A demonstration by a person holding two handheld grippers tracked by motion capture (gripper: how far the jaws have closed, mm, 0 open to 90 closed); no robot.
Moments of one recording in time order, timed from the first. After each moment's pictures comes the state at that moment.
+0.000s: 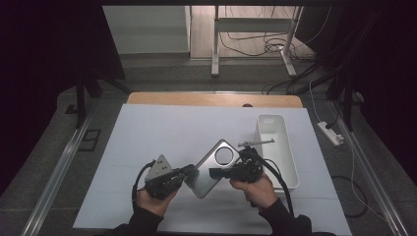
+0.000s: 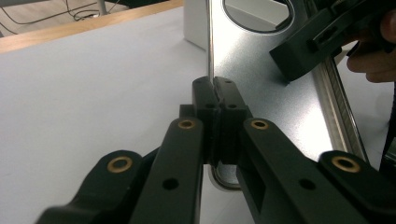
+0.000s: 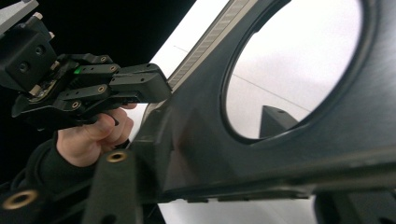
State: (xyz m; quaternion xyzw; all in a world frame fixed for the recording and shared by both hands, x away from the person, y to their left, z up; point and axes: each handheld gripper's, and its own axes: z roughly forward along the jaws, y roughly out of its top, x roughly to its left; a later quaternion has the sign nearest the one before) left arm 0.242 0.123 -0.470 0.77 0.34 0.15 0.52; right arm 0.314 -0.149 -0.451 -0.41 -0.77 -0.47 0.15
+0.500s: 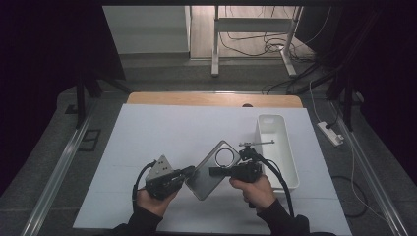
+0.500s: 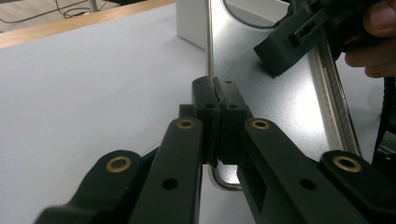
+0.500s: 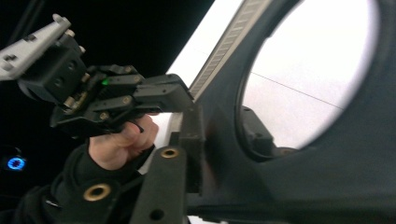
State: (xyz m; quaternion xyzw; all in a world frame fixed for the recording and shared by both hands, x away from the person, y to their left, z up) left arm 0.244 0.124 -0.473 0.78 0.33 0.13 0.52; right arm 0.315 -0.150 -0.454 -0.42 -0.74 -0.49 0.20
